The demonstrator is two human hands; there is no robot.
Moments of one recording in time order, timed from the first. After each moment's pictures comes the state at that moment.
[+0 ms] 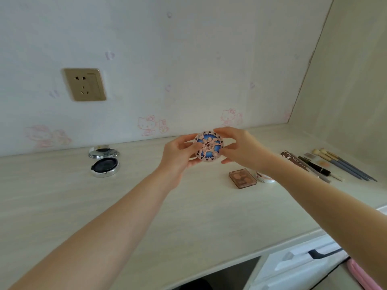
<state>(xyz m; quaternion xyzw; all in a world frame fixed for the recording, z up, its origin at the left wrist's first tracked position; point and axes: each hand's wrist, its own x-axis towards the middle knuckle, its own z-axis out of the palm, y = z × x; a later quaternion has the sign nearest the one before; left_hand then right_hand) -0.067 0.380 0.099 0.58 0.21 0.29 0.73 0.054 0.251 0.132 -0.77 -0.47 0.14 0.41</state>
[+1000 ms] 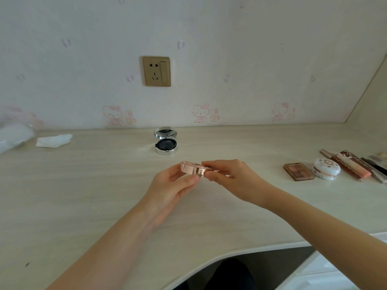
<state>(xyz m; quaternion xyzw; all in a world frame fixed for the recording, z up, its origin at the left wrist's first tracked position) -0.260 0.398 0.053 0.53 0.22 0.28 0.77 -0.099 0.296 0.087 -0.71 -0.59 0.19 0.34</state>
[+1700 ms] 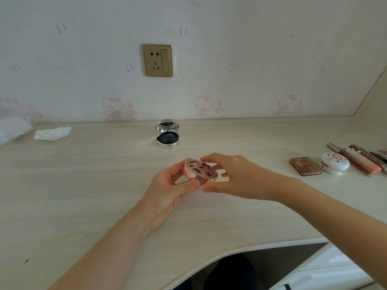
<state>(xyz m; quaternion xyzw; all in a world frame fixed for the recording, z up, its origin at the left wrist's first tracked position) -0.269 0.400 0.042 0.54 0.18 0.27 0.78 -0.100 0.301 0.097 -0.71 -0.65 0.19 0.19</state>
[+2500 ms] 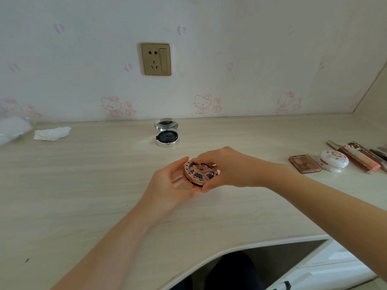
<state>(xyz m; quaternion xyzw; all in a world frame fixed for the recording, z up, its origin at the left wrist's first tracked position) -0.271 0.406 0.035 0.72 0.29 0.27 0.58 -0.103 0.321 0.106 -0.67 -0.70 0.19 0.15</state>
